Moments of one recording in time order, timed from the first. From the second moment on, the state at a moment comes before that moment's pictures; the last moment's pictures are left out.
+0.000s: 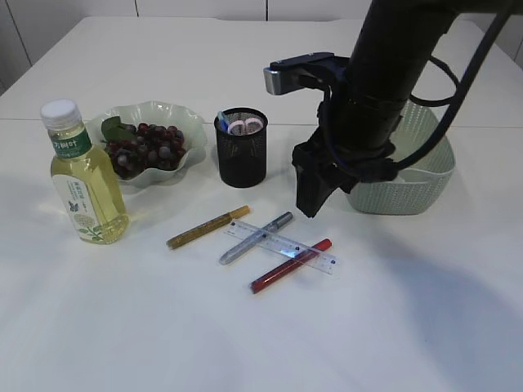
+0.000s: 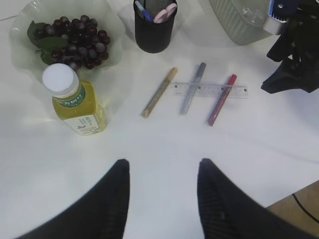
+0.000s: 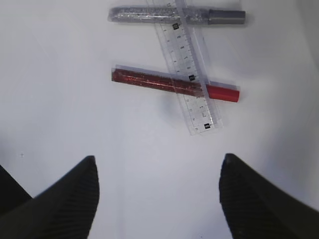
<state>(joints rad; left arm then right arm) -0.48 1.20 -1.50 -0.04 1.26 -0.10 0.43 1.89 -1.60 0.21 1.23 -0.38</state>
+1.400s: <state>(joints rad) -0.48 1.19 -1.50 -0.03 1.26 -0.10 0.48 2.18 -1.70 0.22 1.03 -0.54</state>
